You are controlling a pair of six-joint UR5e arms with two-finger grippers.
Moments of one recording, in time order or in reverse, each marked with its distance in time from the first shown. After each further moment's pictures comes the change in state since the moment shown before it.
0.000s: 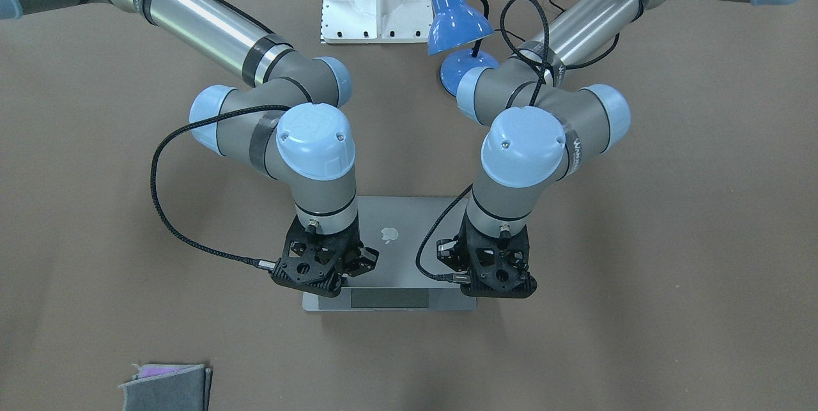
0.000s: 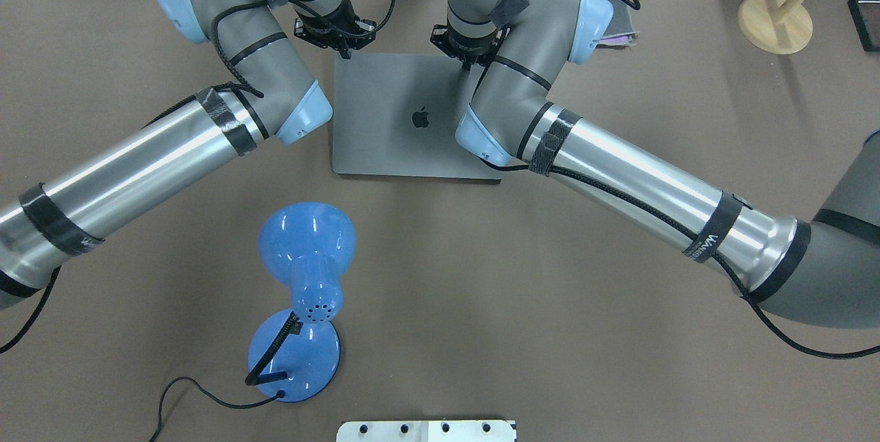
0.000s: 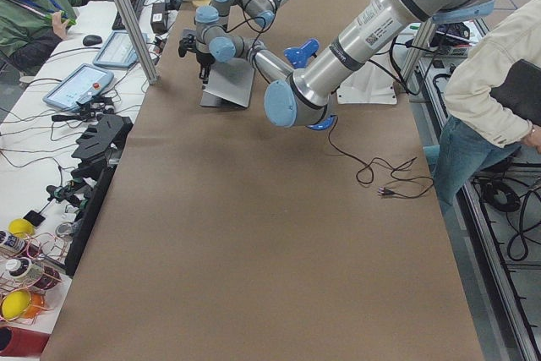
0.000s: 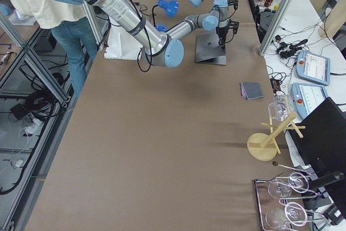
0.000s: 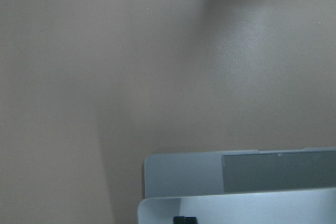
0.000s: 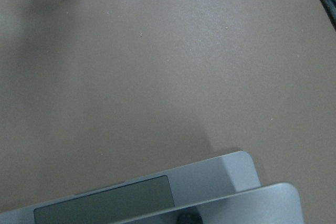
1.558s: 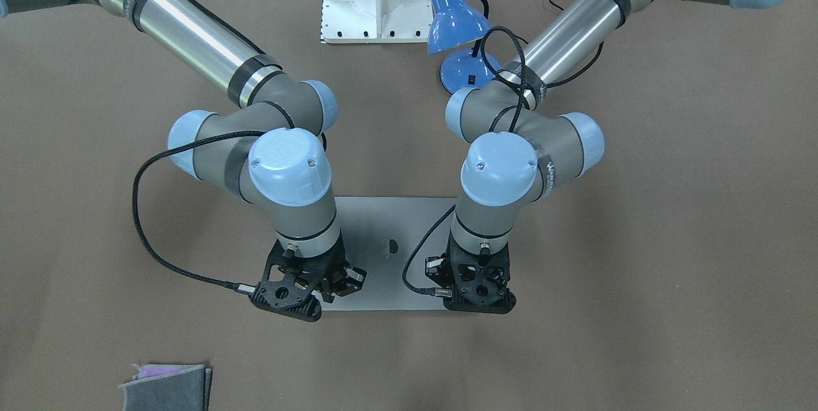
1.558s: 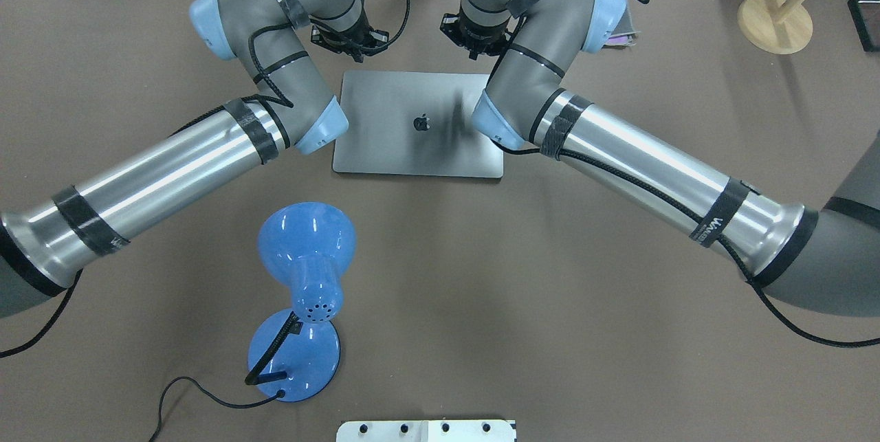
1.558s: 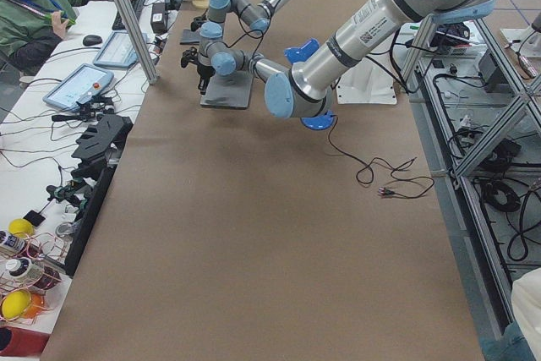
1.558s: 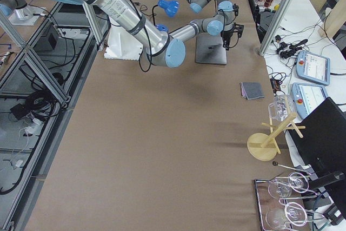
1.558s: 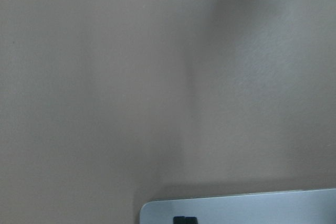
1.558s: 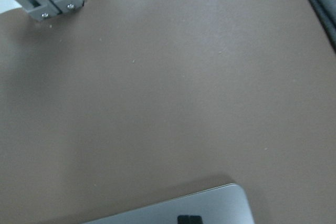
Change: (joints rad) left arm 0.014 -0.019 0.045 -0.078 0.018 0.005; right arm 0.063 -0.042 0.024 0.050 0.067 -0.007
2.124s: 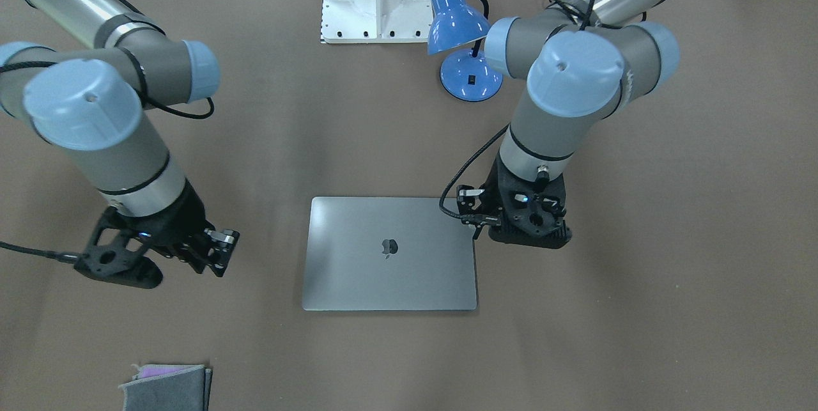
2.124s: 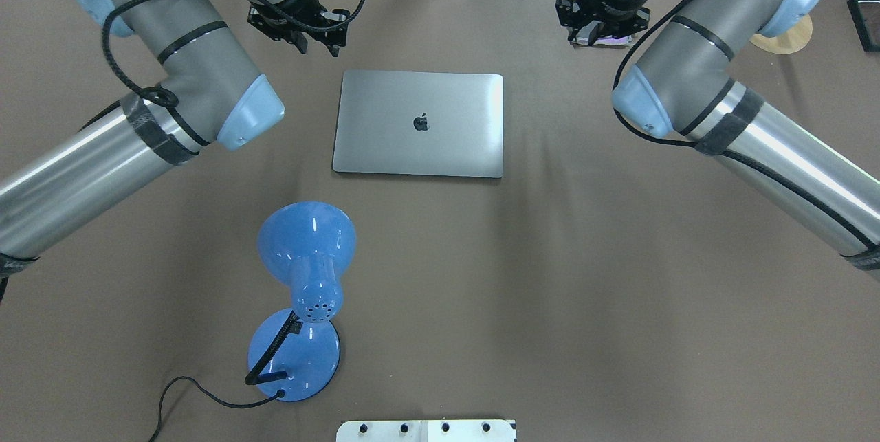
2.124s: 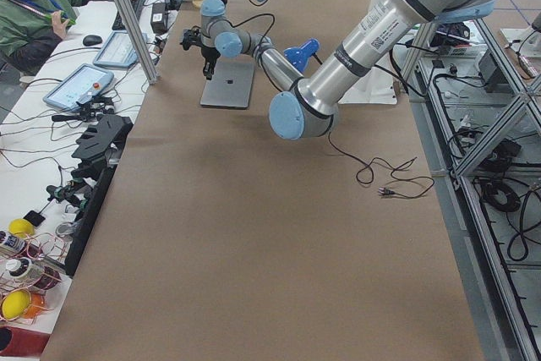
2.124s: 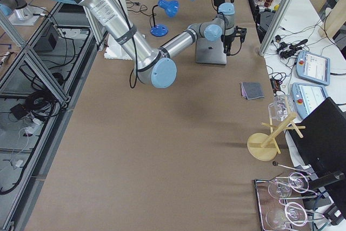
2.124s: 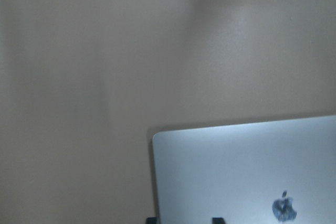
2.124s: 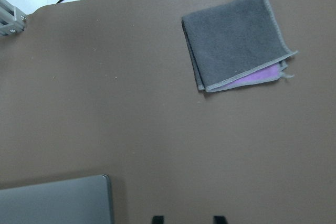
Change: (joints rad) left arm -0.078 0.199 -0.481 0.329 -0.117 0.116; right arm 0.165 -0.352 0.478 -0.170 0.142 -0.259
